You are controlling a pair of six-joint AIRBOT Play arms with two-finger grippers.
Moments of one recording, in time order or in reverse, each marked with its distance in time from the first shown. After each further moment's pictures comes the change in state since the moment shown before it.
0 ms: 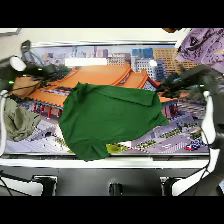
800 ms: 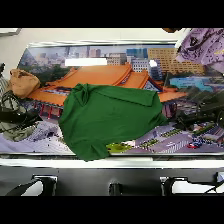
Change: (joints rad) left arm 0.238 0.552 -0.807 -0.023 -0.167 0.045; right arm -0.262 0.295 -0.723 0.018 0.122 -0.258
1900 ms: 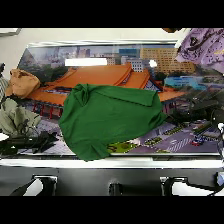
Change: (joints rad) left arm 0.209 0.115 -0.509 -0.459 -0.003 0.356; right arm 0.108 0.074 -0.045 0.015 0.090 -0.021
